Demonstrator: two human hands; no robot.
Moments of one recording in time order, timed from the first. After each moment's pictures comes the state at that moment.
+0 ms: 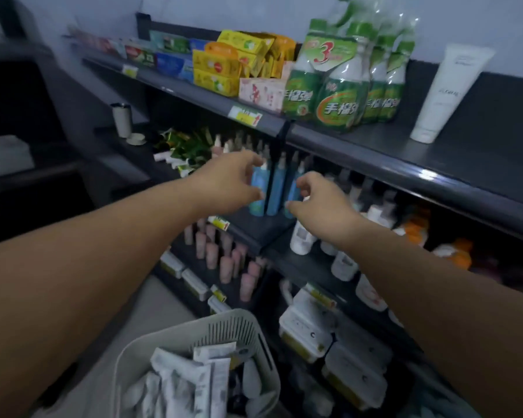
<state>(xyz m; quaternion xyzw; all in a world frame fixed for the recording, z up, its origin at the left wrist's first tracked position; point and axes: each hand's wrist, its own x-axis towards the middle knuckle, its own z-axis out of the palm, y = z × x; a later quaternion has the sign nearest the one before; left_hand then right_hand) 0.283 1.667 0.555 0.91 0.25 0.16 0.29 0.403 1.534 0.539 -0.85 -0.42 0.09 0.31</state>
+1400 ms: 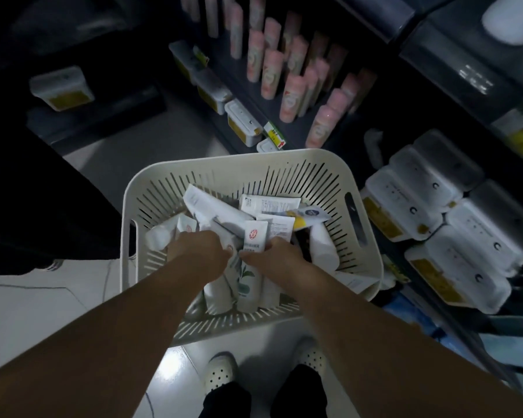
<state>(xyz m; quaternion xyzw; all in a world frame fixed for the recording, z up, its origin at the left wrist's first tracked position) 0.166 1.668 0.039 0.79 0.52 -0.25 0.21 0.288 1.580 0.028 -0.82 -0.21 0.51 0.16</state>
